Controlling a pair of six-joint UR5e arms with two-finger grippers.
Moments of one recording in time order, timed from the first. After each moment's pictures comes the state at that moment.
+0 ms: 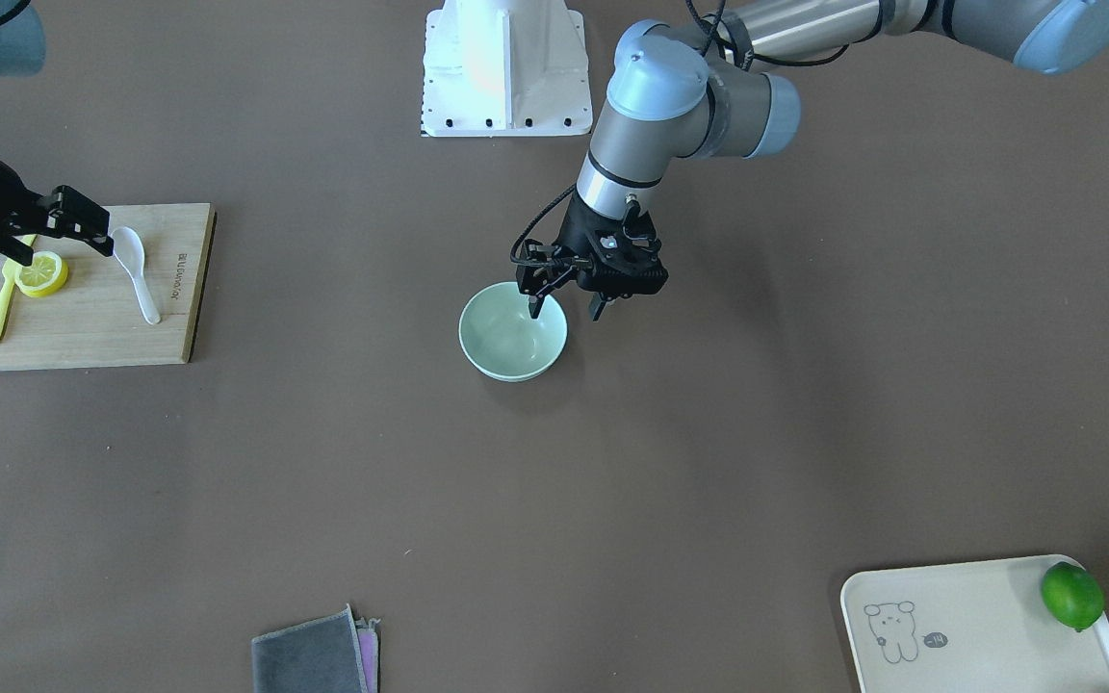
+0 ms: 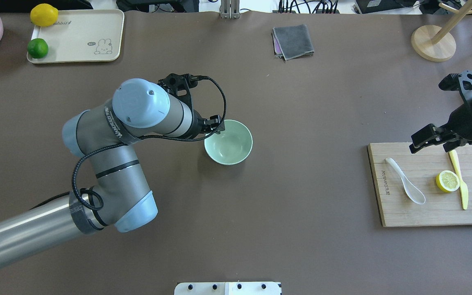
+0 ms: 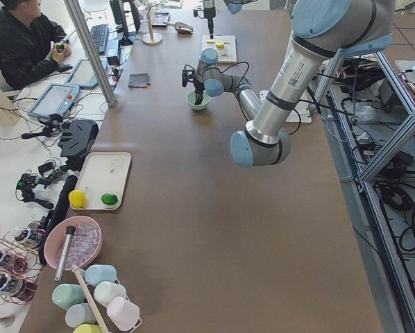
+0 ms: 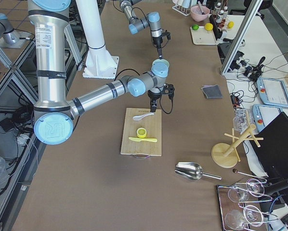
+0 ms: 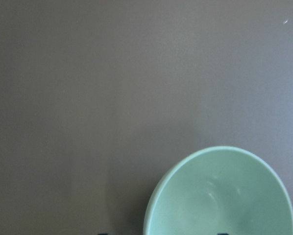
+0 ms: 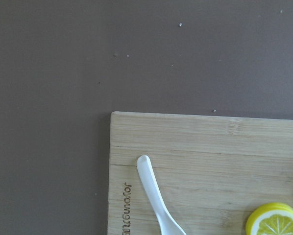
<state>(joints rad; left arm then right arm) -0.59 -2.23 -1.67 -1.89 -1.83 -1.35 0.99 -1.58 1.98 -1.50 2.32 0.65</state>
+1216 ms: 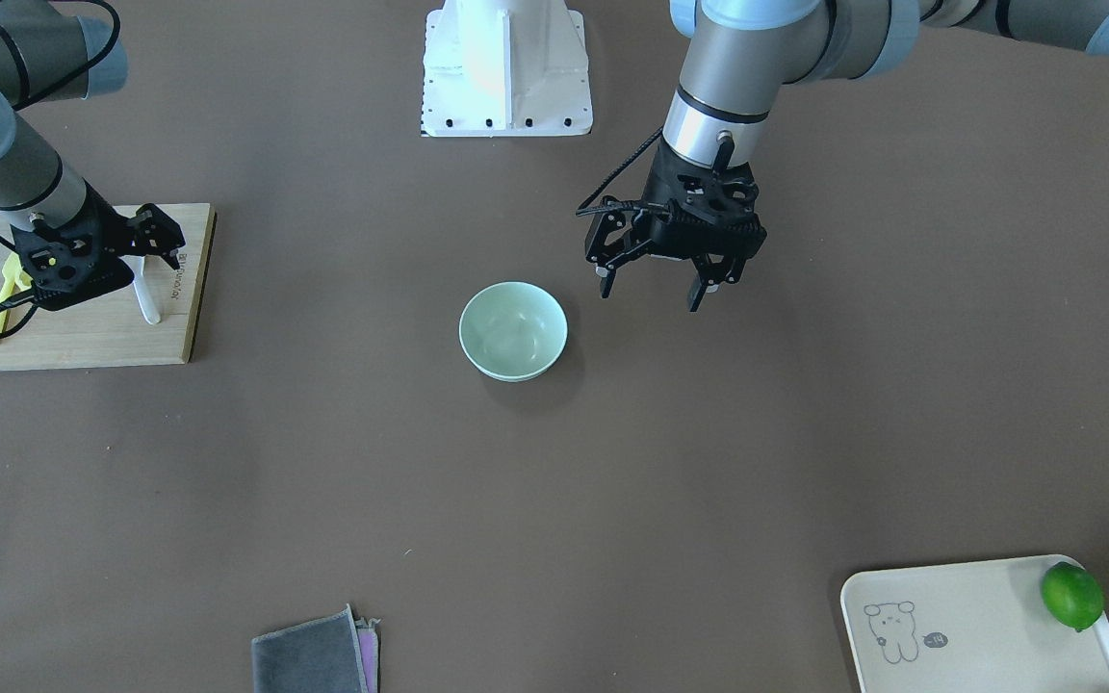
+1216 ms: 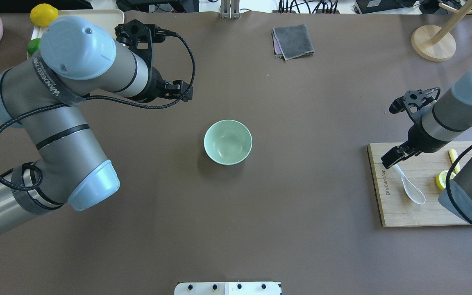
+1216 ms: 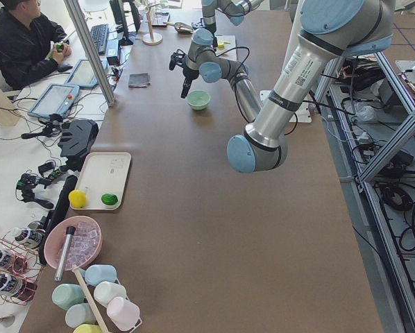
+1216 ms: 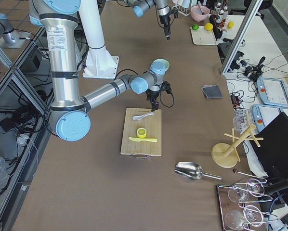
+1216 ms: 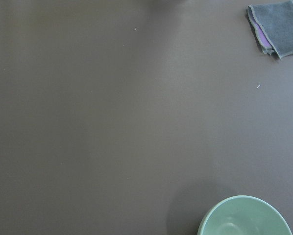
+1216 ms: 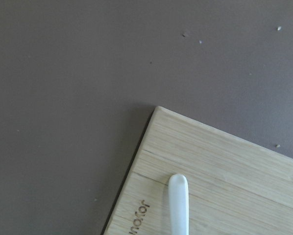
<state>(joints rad) -0.70 -2.19 -1.86 -1.66 -1.81 -1.05 0.84 -1.51 1.90 -1.50 2.16 0.44</state>
